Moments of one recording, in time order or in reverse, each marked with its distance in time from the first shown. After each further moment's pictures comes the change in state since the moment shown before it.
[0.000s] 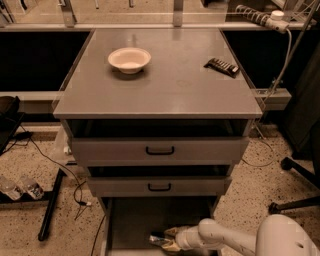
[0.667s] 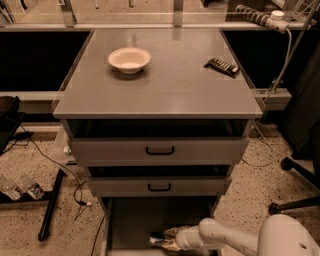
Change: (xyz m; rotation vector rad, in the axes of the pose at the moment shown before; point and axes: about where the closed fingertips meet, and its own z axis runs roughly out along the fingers) arm -0.007 0.003 -0.005 -0.012 -0.011 0.010
